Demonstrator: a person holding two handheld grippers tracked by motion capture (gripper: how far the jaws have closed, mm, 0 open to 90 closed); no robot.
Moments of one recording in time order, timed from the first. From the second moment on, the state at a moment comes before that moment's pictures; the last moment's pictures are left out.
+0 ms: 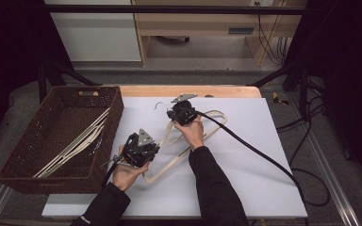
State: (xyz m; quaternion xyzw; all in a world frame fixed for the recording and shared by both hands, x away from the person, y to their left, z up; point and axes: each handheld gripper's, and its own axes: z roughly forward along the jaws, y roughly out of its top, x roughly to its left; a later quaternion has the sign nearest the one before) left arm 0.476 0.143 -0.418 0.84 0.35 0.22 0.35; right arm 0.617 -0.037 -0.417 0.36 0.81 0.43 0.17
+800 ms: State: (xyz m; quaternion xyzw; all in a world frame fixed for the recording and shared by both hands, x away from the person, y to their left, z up) left arm 0.524 0.130 -0.417 0.80 0.39 0.14 0.42; right arm 0.593 -0.048 -0.406 0.33 0.81 0.45 0.19
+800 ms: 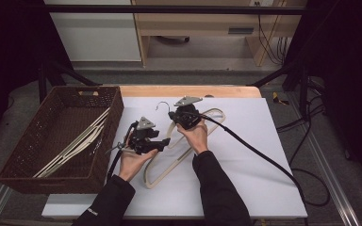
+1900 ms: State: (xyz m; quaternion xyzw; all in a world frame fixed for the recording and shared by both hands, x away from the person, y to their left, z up) left arm 0.493 0.128 -0.398 0.80 0.35 0.11 0.47; right arm 0.491 -0.126 -0.362 0.27 0.76 0.55 0.20
